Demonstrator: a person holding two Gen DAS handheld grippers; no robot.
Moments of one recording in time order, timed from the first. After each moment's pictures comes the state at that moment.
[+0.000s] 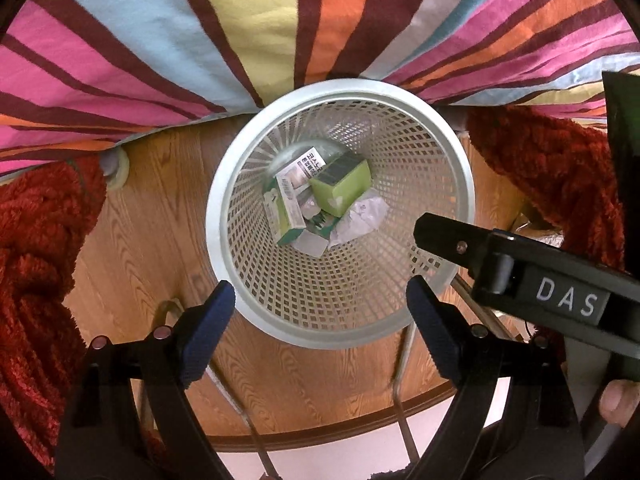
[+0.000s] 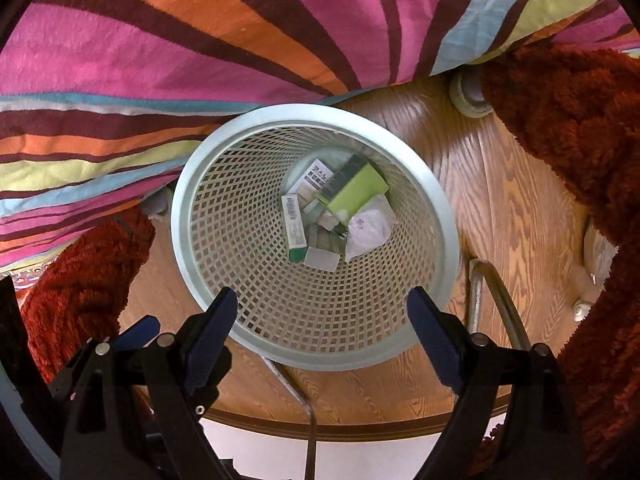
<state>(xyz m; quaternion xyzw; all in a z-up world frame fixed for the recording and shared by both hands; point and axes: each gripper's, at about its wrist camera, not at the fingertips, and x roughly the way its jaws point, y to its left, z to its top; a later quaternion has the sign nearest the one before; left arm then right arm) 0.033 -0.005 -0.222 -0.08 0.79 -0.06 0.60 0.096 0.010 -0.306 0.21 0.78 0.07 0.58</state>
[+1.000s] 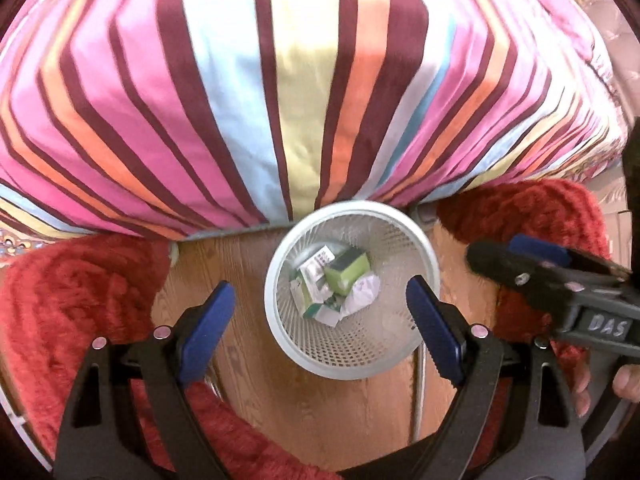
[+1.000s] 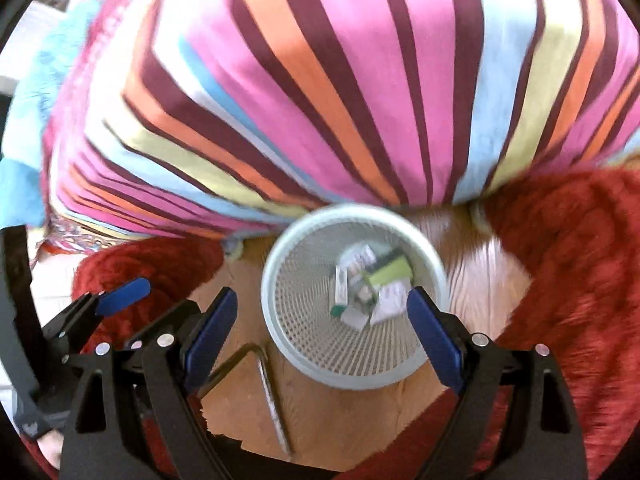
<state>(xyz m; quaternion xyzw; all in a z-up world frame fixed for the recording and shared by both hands) 0.023 0.024 -0.083 -0.07 0.65 -0.05 0.76 0.084 -0.012 -0.150 0.18 0.61 0.16 0.76</state>
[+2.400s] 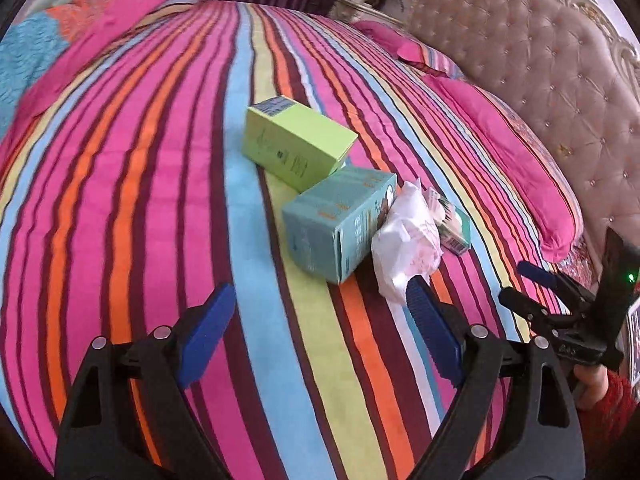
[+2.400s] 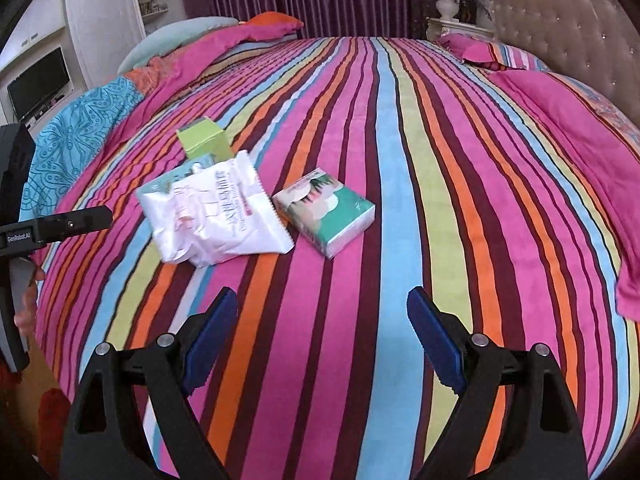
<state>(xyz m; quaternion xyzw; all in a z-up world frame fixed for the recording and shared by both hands) 0.315 0.118 0.041 -0.12 0.45 -0.11 0.88 0.321 -0.049 -0.047 0.05 0.38 0.18 0.91</state>
